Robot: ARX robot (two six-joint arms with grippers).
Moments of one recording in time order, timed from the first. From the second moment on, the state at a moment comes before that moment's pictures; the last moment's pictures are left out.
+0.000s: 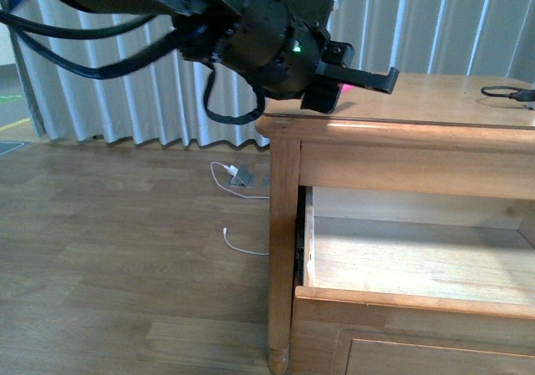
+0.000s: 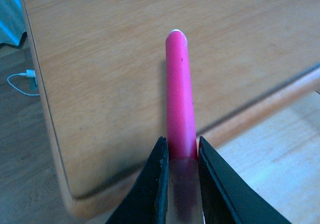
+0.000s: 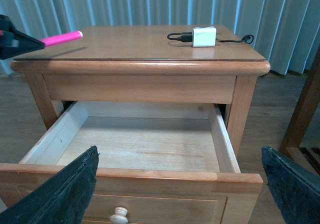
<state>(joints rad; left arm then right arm) -0.50 1.96 1.53 0.12 0.02 0.16 -0.20 0.10 0.09 0.00 -0.20 0.01</state>
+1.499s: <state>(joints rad) -0.63 2.17 1.51 0.11 0.15 0.19 -0.20 0.10 0.09 0.00 -0.20 0.01</state>
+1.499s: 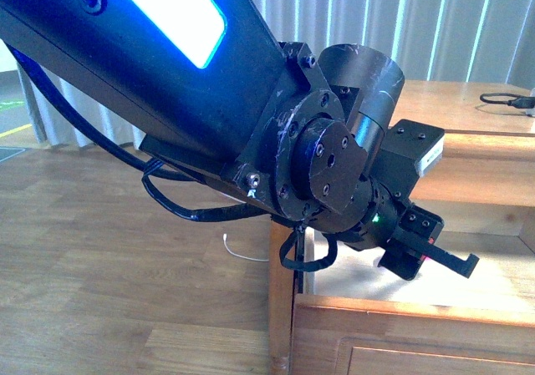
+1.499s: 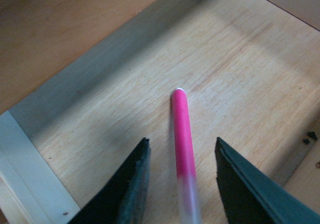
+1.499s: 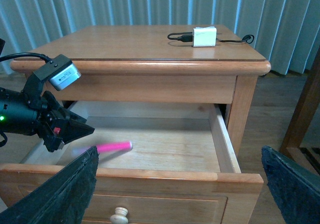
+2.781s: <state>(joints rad) -0.34 0.69 0.40 0.19 -0.27 0.01 -0.20 0.10 0.09 0.00 -0.20 0.01</state>
